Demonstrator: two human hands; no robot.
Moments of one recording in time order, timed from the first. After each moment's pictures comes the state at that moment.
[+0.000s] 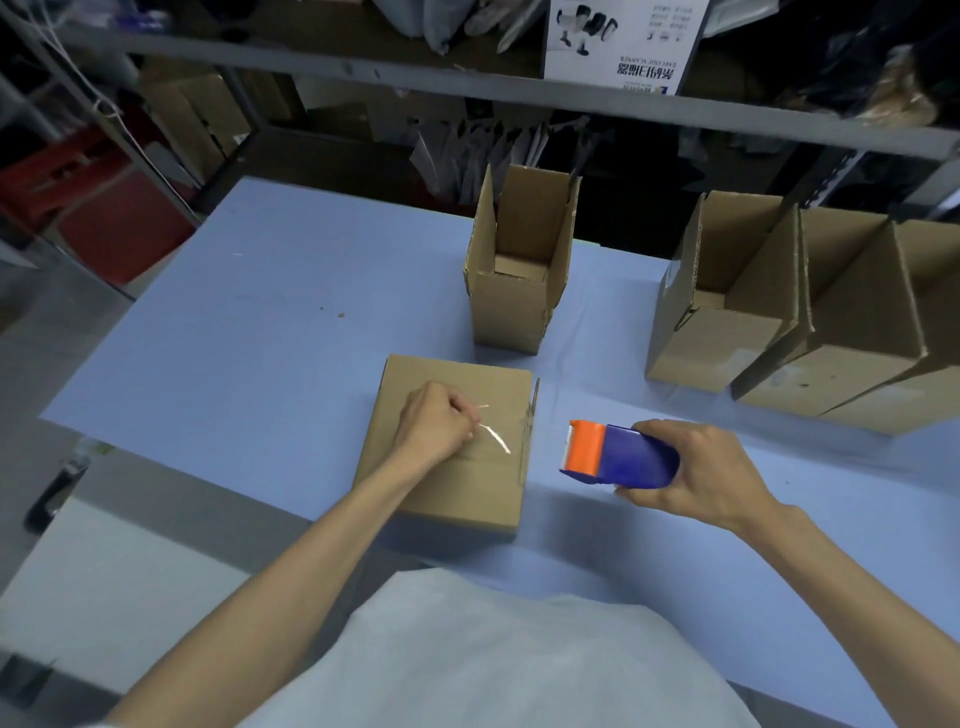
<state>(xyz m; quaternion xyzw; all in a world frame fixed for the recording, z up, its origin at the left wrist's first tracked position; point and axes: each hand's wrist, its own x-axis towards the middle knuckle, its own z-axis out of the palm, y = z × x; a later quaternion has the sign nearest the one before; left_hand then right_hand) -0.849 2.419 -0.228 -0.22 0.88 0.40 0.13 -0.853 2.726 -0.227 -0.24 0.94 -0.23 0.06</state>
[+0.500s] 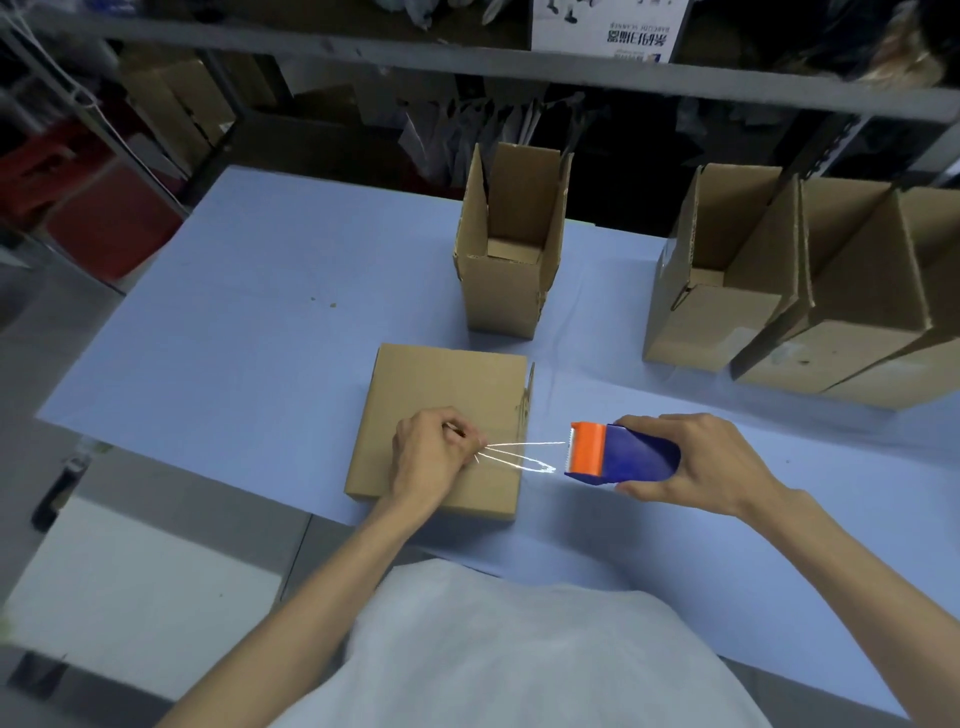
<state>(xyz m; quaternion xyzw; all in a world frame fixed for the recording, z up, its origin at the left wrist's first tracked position) -0.808 2.435 -0.247 -0.19 0.89 0.42 0.06 -0.851 2.732 -0.232 -0.26 0.94 -0.20 0.13</state>
